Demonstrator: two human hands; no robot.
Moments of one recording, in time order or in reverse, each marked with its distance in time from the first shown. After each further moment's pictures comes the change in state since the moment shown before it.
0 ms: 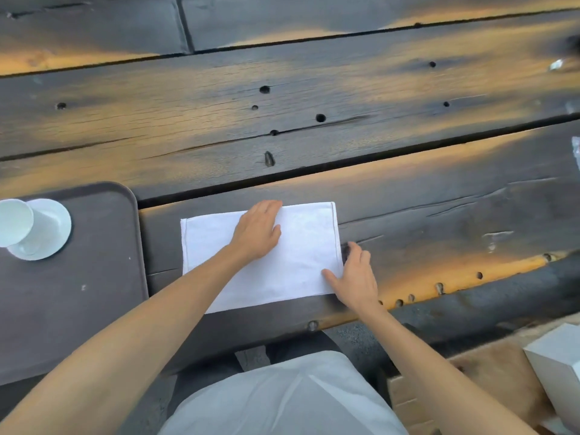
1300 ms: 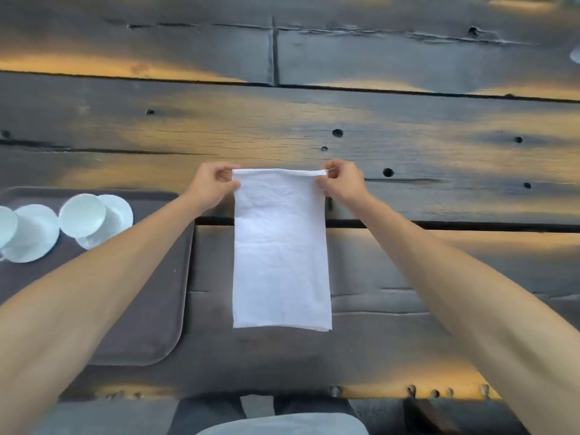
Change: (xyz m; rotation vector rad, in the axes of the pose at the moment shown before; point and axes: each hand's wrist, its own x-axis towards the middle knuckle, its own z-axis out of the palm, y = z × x) left_hand 0.029 -0.159 -0.159 -0.621 0.378 -0.428; right_hand 0.192 -0.259 -0.061 0.342 -0.072 -0.411
